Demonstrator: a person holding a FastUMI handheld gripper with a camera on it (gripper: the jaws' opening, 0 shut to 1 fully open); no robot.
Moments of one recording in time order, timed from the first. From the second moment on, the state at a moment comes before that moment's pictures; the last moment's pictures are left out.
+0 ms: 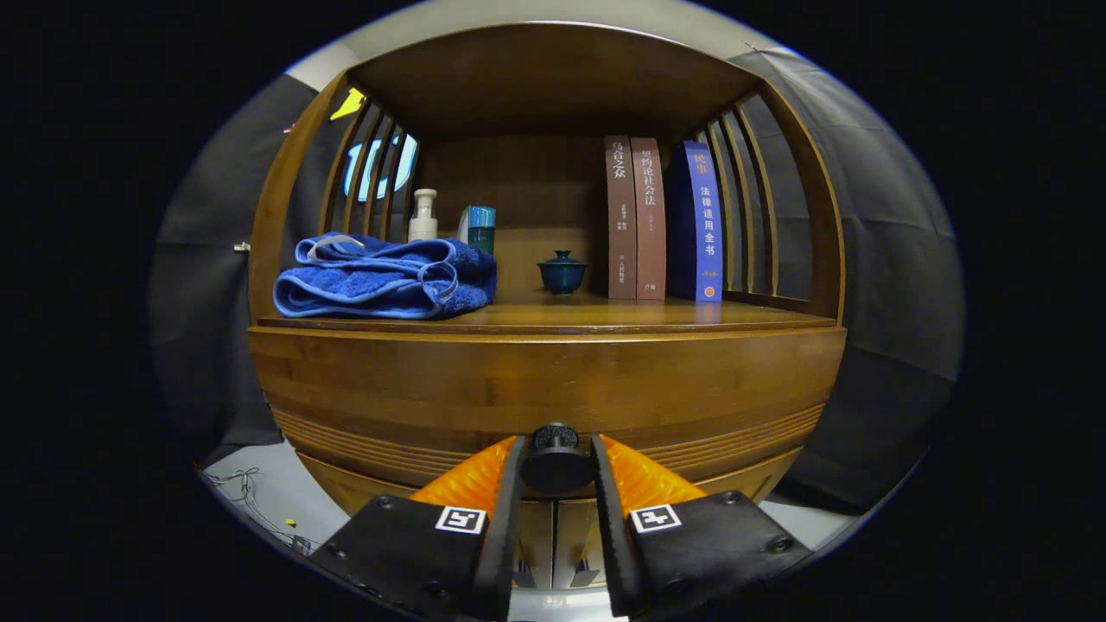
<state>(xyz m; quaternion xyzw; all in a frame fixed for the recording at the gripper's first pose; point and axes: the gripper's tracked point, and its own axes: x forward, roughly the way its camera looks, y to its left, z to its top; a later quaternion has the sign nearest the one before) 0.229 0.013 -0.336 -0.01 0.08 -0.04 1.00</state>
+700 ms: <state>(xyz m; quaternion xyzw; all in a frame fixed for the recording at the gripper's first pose) 0.154 0.014 -0.331 0.01 0.09 -0.03 1.00</state>
